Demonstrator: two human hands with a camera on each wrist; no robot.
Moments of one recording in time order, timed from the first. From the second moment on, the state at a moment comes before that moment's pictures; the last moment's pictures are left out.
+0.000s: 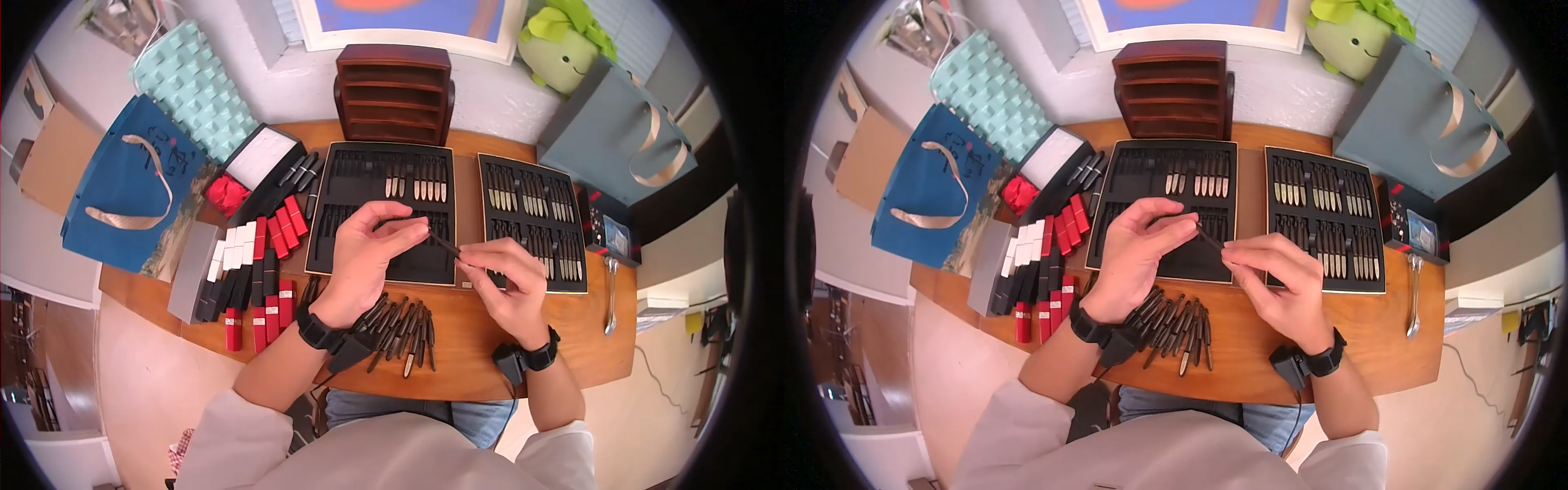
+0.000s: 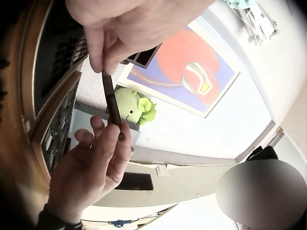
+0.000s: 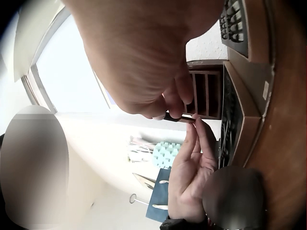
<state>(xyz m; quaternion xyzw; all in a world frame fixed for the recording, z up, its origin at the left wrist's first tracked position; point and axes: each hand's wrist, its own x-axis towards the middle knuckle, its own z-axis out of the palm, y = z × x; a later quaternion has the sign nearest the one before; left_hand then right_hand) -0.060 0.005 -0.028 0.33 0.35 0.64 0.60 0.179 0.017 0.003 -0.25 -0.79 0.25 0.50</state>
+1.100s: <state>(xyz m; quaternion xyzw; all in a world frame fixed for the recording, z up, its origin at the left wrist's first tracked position) -0.087 0.028 -0.045 0.58 0.59 0.54 0.11 0.056 0.199 -0.010 -0.37 -0.81 0.33 0.32</state>
